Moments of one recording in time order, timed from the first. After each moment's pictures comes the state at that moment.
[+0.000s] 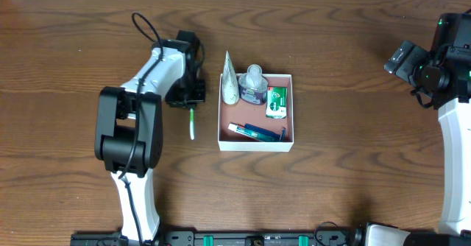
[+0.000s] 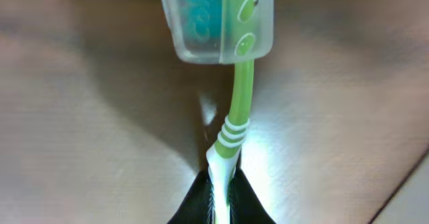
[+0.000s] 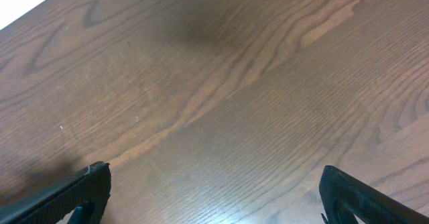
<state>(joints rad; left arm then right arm) -0.19 2.16 1.56 -1.09 0.07 -0.21 -0.17 1.44 1.47 -1.01 0.16 0.44</state>
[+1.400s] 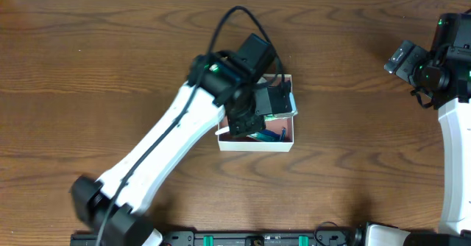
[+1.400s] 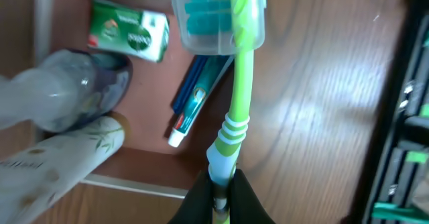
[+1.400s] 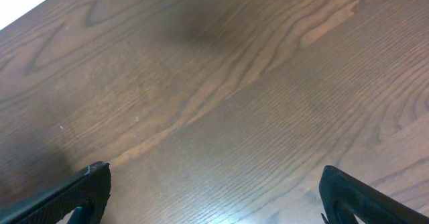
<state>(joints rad) -0.68 1.73 1.72 -1.35 0.19 0.73 -0.17 1.44 1.47 -1.01 0.16 0.44</state>
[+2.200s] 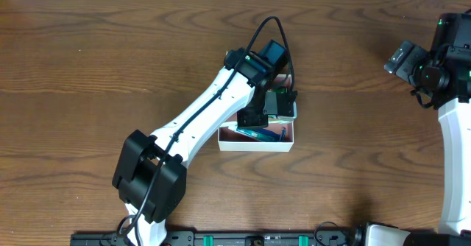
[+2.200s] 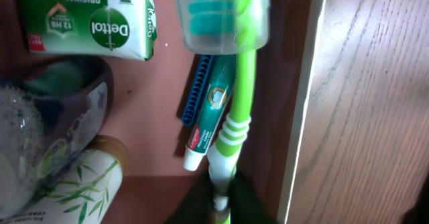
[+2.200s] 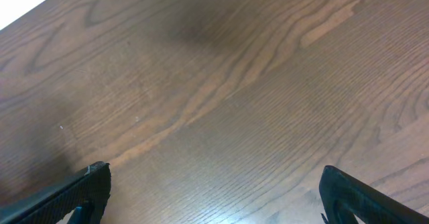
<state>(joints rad) -0.68 1.95 1.71 -1.28 0.12 0.87 -0.17 1.44 1.47 -1.01 0.16 0.44</state>
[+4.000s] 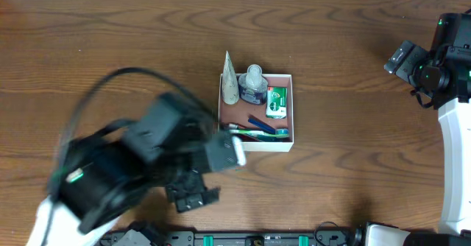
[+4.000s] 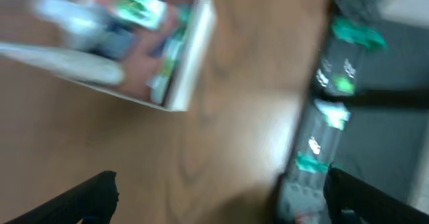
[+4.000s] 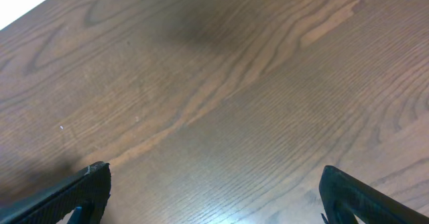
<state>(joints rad) -0.66 1.15 1.66 -1.58 0.21 0.58 -0.17 1.44 1.47 -1.01 0.16 0.44</state>
